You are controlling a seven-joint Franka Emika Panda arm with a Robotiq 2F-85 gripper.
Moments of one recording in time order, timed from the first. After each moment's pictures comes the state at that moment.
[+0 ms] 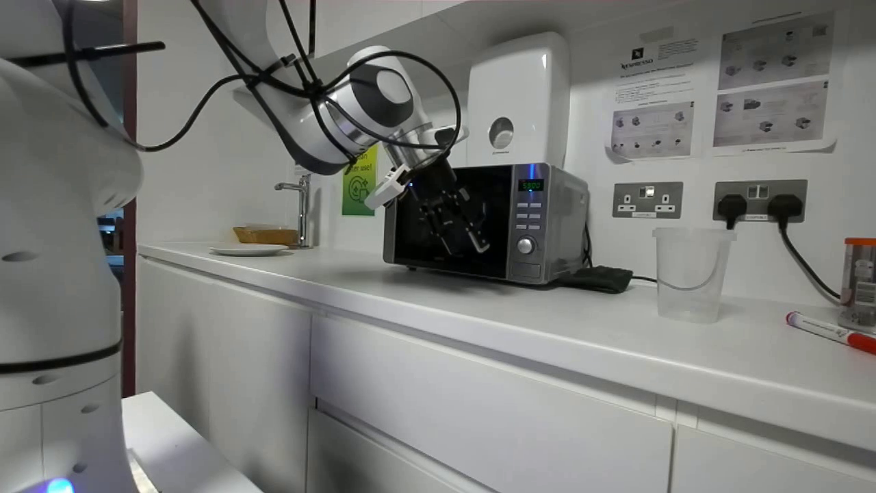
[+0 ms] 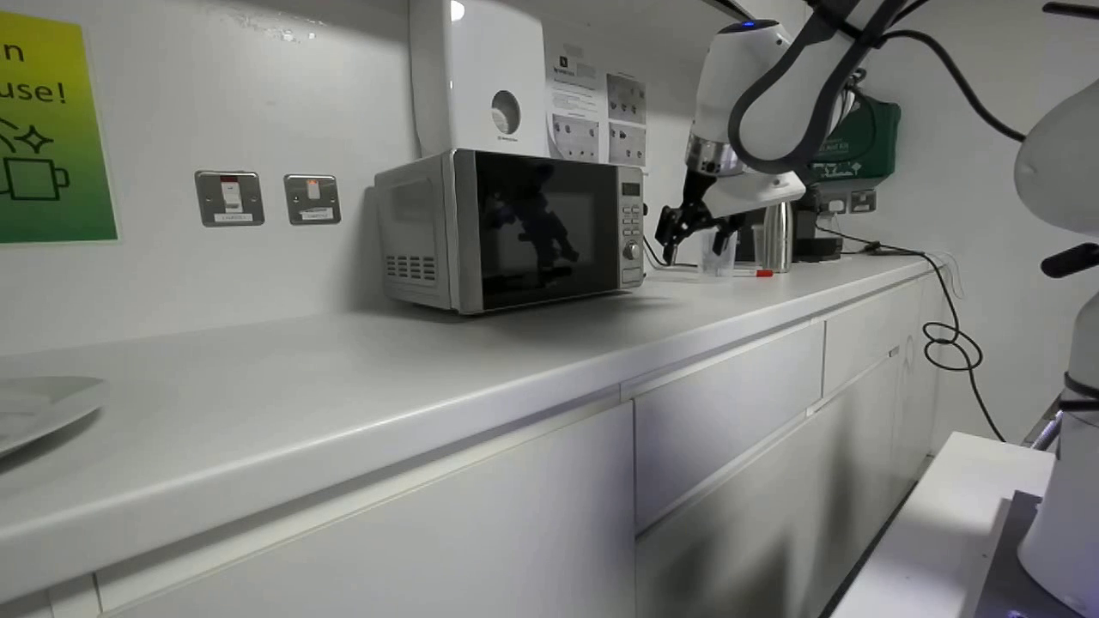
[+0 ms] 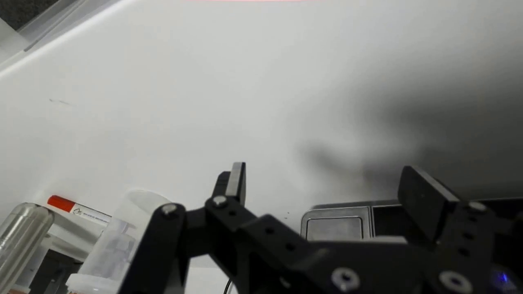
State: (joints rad) arm -0.49 -0.37 0.26 -2.71 -0.46 2.85 0.58
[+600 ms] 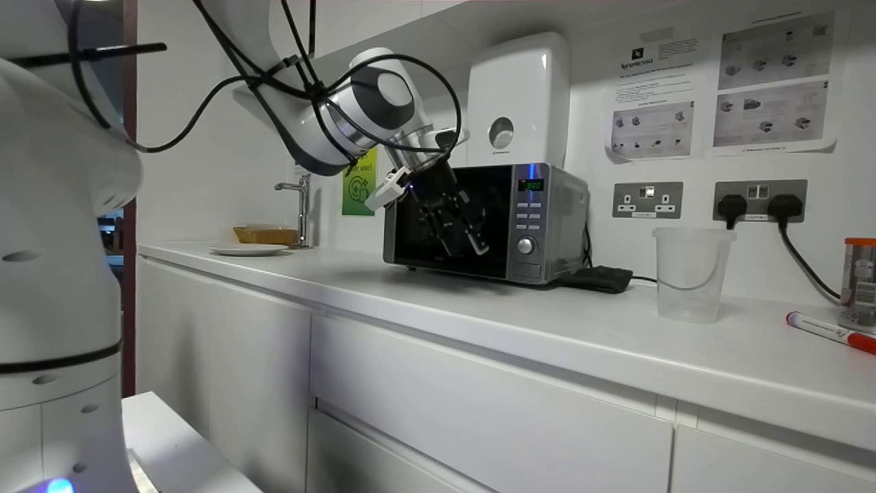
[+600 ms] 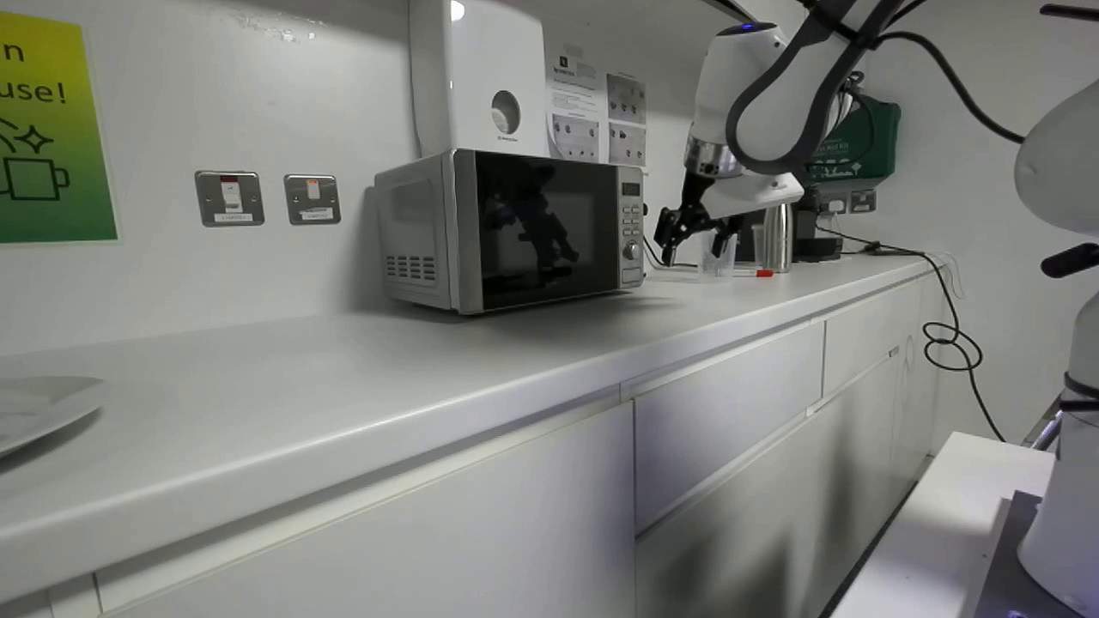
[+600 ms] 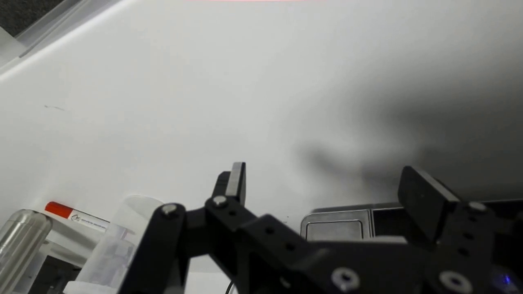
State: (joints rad) arm -0.49 -0.36 0.26 -2.71 -0.45 2.85 0.58
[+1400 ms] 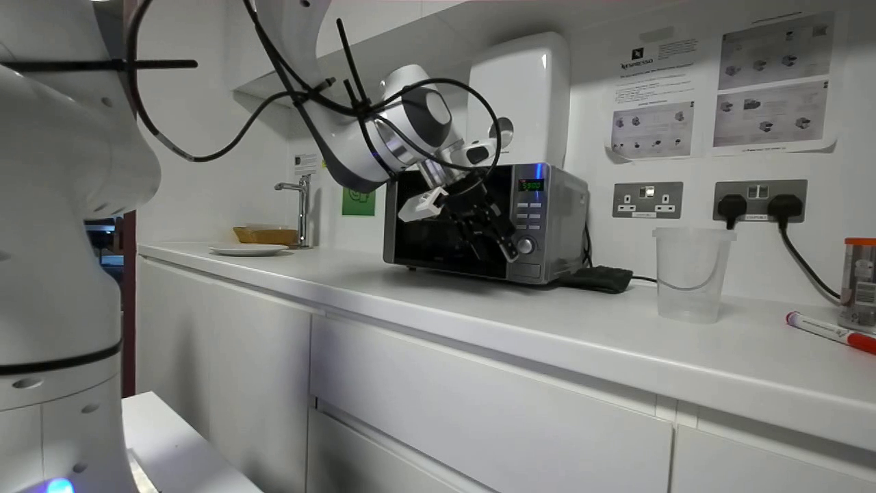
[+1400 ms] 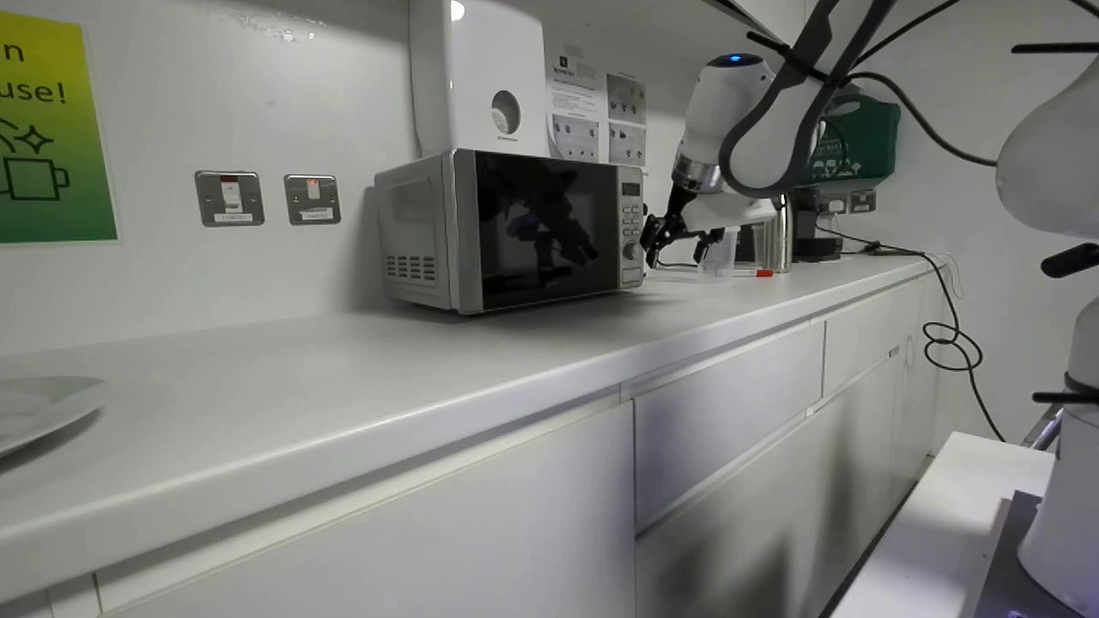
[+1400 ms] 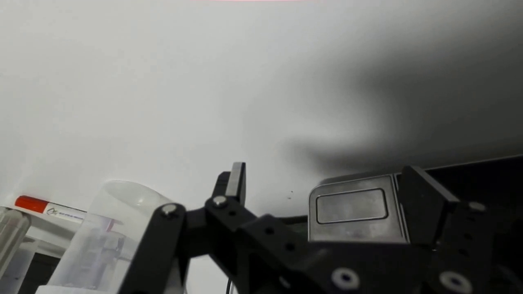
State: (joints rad) arm -0.67 -0.16 0.35 -2.57 -0.63 3.00 0.74
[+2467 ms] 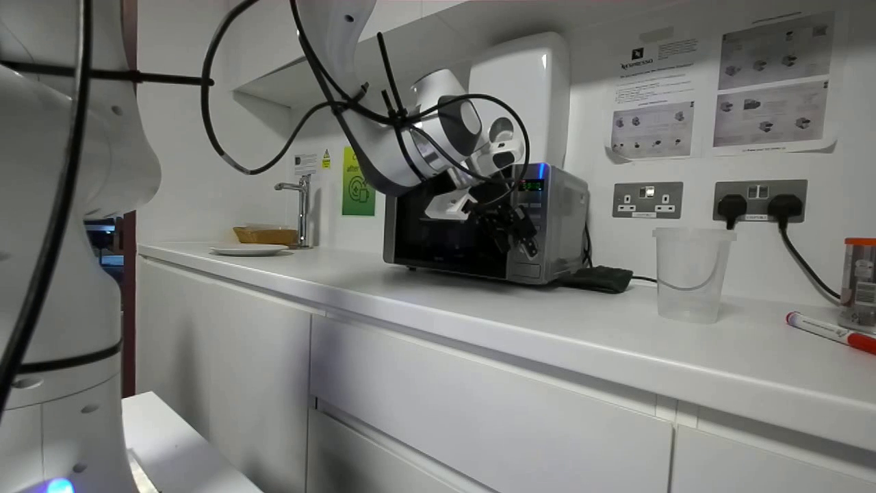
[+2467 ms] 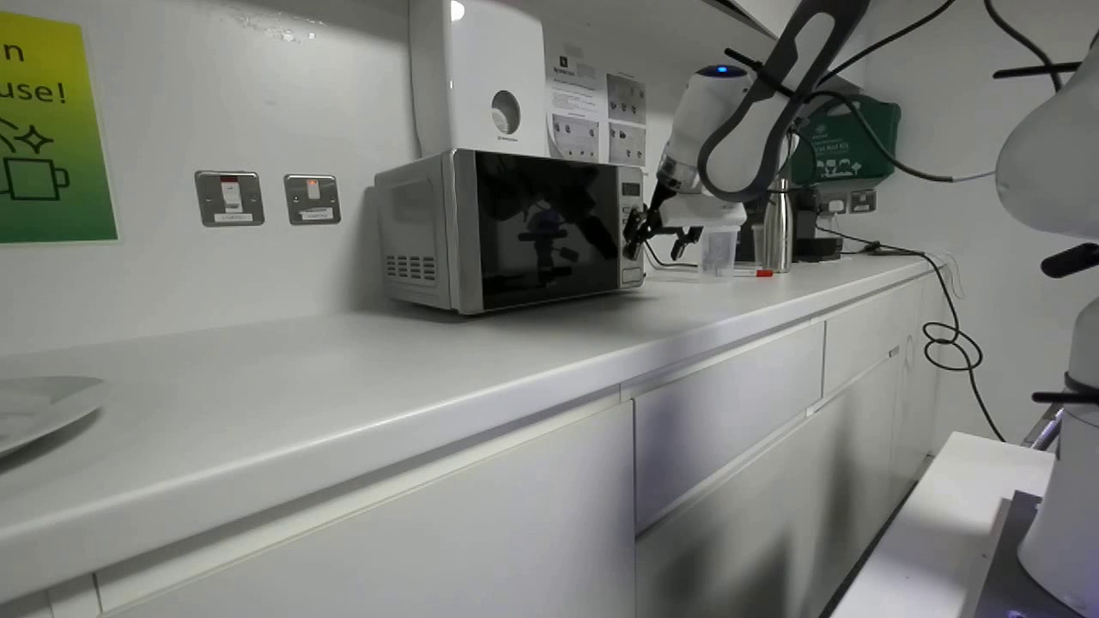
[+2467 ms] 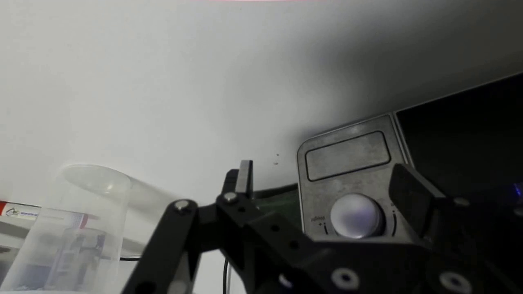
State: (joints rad) arm -0.67 -0.01 0.34 -2.42 -0.63 3.05 0.78
